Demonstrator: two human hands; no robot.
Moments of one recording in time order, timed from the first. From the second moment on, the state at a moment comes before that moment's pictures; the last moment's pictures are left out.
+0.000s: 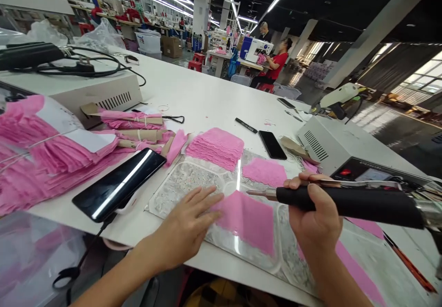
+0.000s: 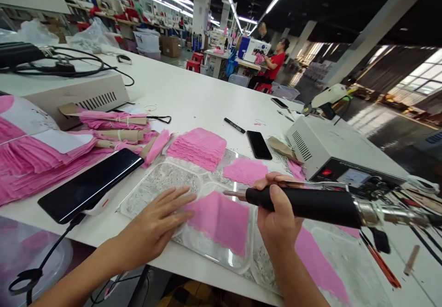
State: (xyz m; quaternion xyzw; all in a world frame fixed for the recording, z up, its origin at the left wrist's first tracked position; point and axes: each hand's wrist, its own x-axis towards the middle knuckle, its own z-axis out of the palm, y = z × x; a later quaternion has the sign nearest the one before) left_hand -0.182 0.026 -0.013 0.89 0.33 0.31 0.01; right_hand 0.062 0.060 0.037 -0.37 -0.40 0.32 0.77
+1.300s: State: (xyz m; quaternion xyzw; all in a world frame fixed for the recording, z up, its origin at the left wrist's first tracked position) left_hand -0.096 0.024 -0.020 0.93 0.25 0.26 0.02; right_hand 0.119 0.045 0.030 -0.38 -0.43 0.28 0.77
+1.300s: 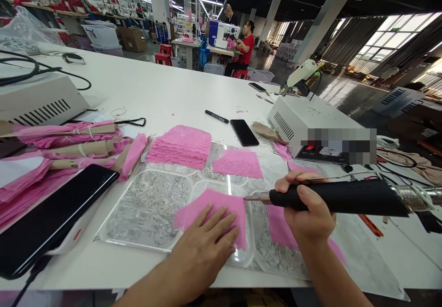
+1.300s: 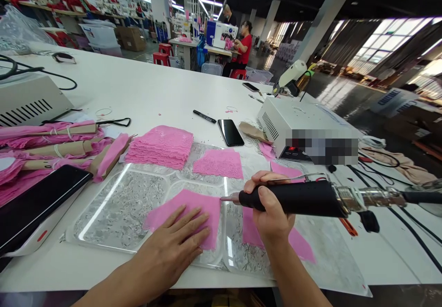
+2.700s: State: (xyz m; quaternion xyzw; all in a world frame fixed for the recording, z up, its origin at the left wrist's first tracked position) left_hand -0.155 -0.005 -0.032 0.82 0.42 0.38 -0.08; right_hand 0.052 0.079 0.029 -0.35 -0.48 0.38 0.71
